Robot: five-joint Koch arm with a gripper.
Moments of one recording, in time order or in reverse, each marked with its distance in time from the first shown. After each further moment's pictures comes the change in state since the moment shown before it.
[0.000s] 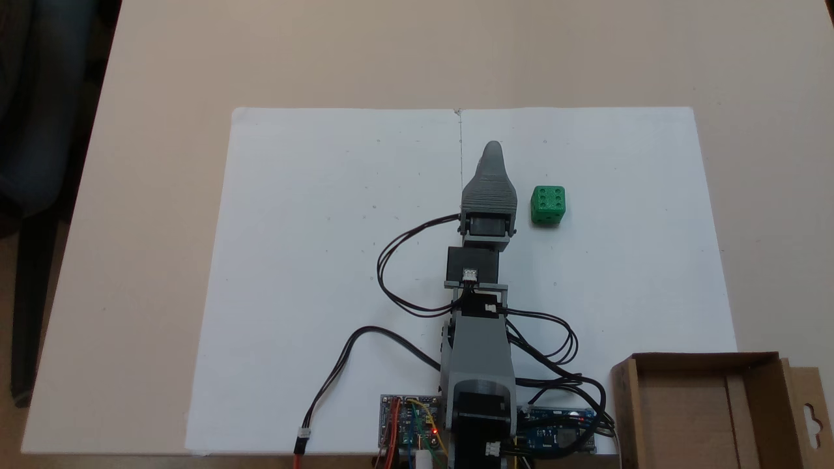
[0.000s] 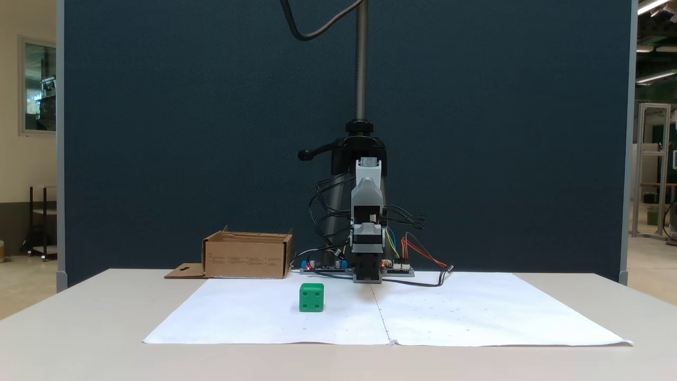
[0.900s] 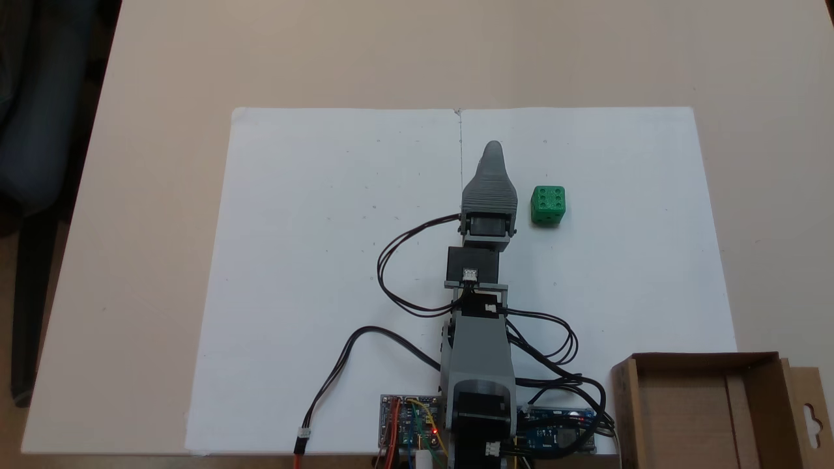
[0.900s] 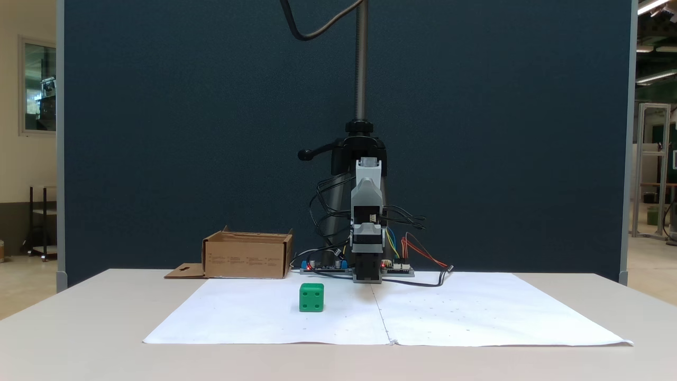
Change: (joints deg) arm 0.2 0.0 0.0 0.0 0.0
